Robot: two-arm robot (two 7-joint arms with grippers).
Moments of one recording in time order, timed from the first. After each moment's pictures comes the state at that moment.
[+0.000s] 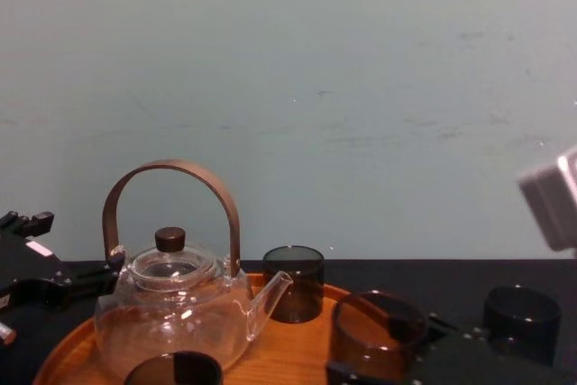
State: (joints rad) left arm -0.20 0.60 0.45 -1.41 -0.25 -0.12 0.03; right arm 0.10 0.32 -0.41 -1.50 0.17 0.02 0.41
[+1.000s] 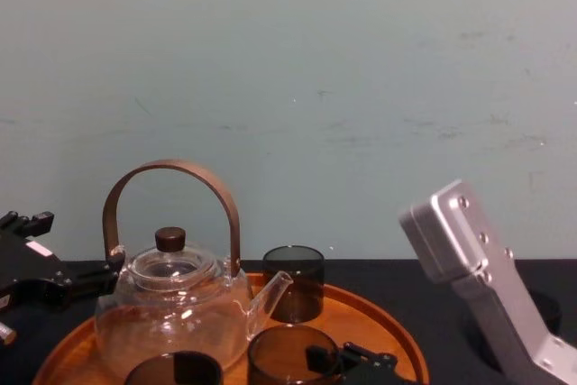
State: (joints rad) left arm -0.20 0.60 0.45 -1.41 -0.25 -0.12 0.03; right arm 0.22 0.24 -0.52 -1.31 0.16 -0.01 0.45
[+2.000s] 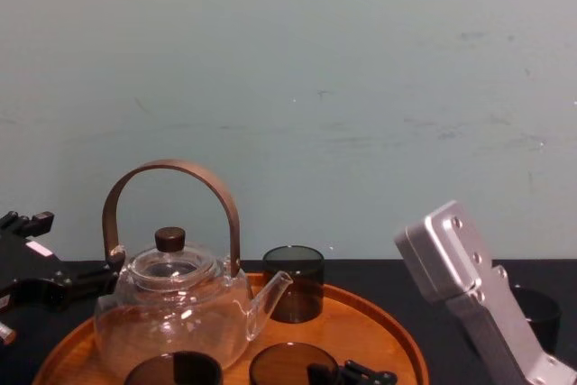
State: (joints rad) left arm -0.20 0.60 0.45 -1.41 -0.25 -0.12 0.03; right arm 0.22 0.23 -0.53 -1.28 0.17 0.00 0.44
